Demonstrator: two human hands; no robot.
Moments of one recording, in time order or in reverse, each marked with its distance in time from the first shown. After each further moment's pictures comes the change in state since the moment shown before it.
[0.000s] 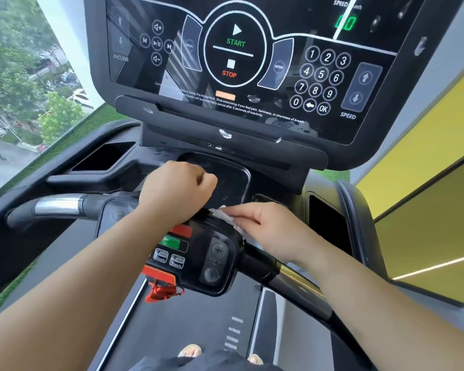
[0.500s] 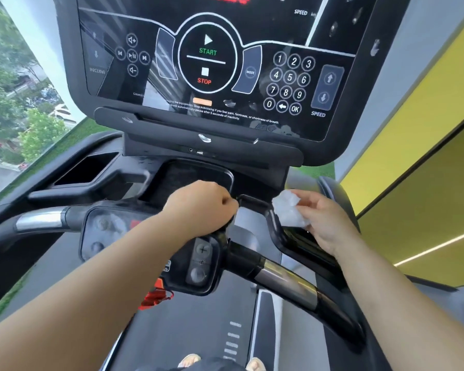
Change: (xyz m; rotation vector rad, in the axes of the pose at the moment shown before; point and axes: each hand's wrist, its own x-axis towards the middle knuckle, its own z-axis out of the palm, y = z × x) left_hand -0.006 0.040 0.020 0.097 -0.352 0.185; right_hand -0.012 0.098 -0.039 0.661 0.528 0.328
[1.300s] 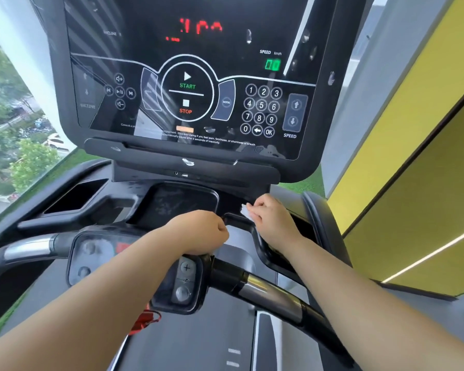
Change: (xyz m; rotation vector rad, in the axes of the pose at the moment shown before) left_hand 0.015 0.010 0.011 0.078 -0.268 0.013; right_hand 0.045 0.019 0.029 -0.873 0.056 -0.658
